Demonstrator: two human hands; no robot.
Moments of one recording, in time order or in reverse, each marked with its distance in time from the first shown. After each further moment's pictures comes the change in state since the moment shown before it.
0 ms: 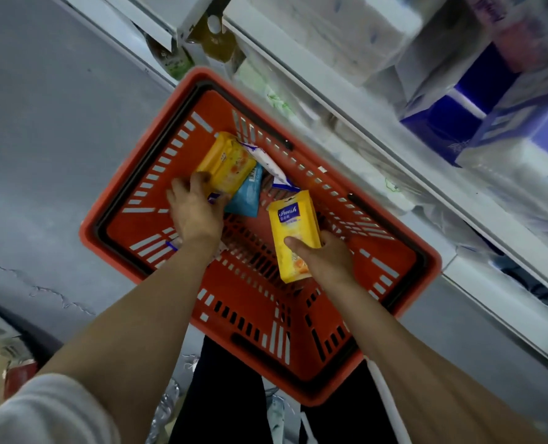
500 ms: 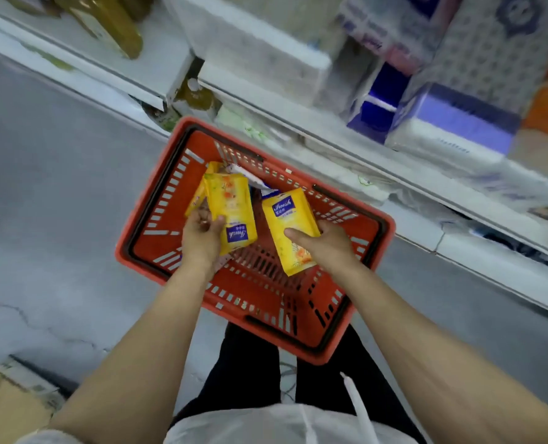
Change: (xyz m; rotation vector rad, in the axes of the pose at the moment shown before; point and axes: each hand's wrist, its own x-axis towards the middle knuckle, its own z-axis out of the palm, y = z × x) left_hand -0.057 0.016 -0.064 -0.805 -0.274 -0.177; right_hand -0.072 -0.035 -0.044 0.217 -0.024 -0.085
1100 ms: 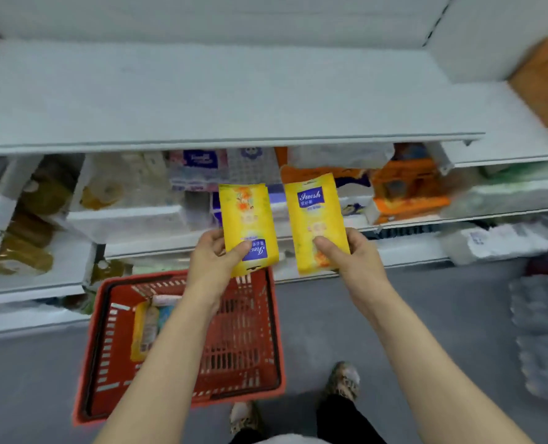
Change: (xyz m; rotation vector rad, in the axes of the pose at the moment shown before) left_hand -0.193 0.178 0.082 -0.055 -0.797 0.404; right_hand -0.243 -0.013 -0.151 0.638 0.649 -0.431
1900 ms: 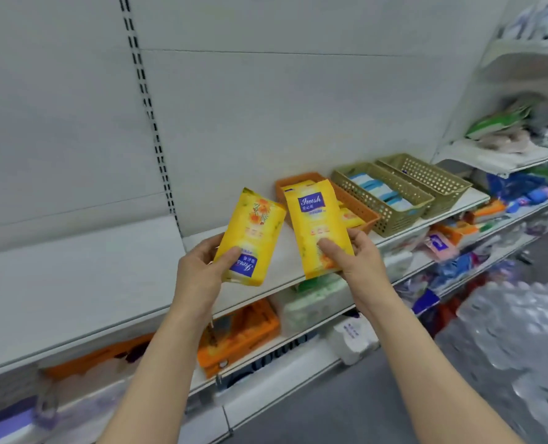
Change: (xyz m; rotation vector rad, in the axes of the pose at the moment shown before) left_hand 0.032 0.104 0.539 0.042 -0.347 0.344; right_hand 0.138 -0.154 -0.488 0.264 0.362 -0.361
